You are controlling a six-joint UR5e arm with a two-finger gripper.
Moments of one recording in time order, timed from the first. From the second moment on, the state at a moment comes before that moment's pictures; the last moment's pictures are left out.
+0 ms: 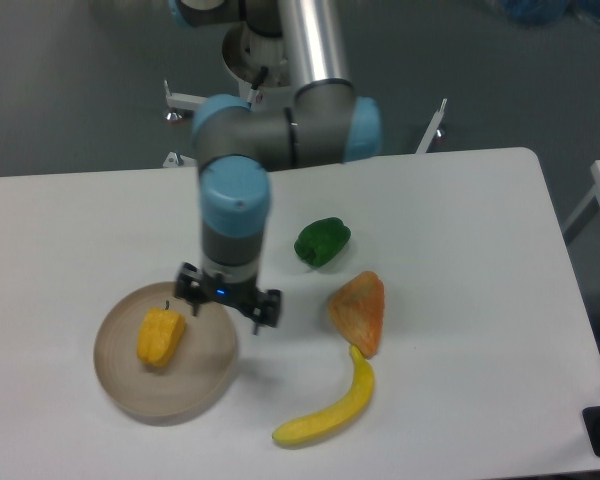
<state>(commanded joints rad) 1.91 -2.06 -1.42 -1.15 1.44 0.37</state>
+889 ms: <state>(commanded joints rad) 1.84 -2.11 -1.48 -1.03 1.44 0.35</state>
